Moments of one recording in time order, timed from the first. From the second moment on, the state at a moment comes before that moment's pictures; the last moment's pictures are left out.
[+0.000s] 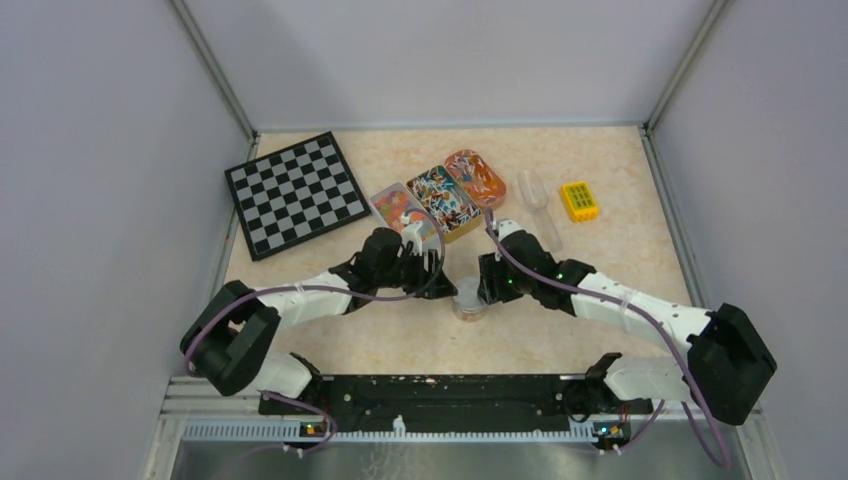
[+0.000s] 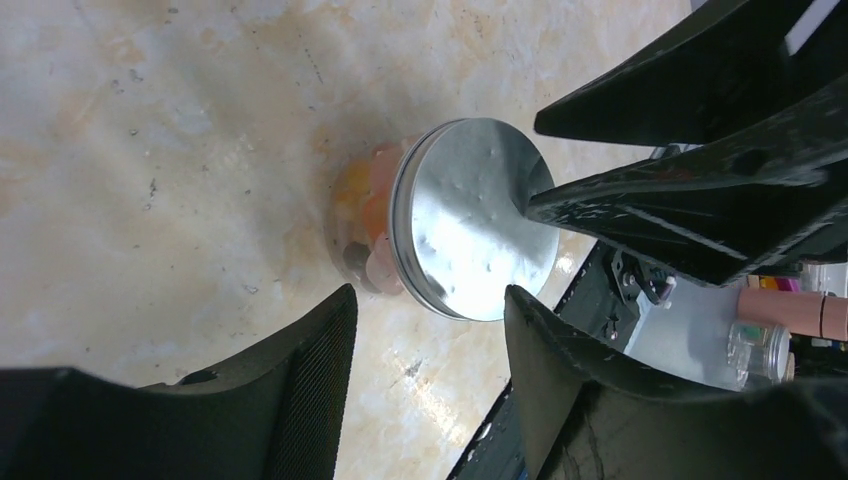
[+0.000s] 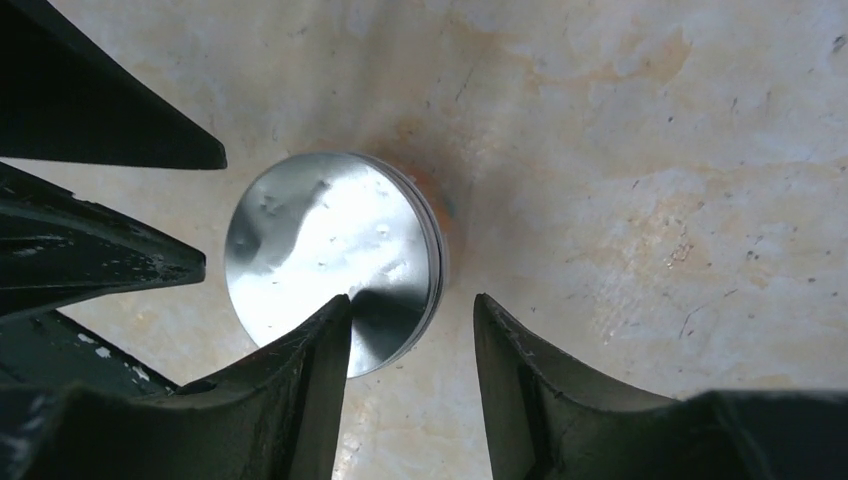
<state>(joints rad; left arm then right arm) -0.67 1.40 0.60 0.23 0.48 -0.63 0.78 1.20 0.73 -0.36 0.05 0.43</state>
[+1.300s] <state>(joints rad) -0.80 1.47 0.63 0.31 0.43 -0.62 0.70 0.94 0.46 -0.15 -0.13 0.65</state>
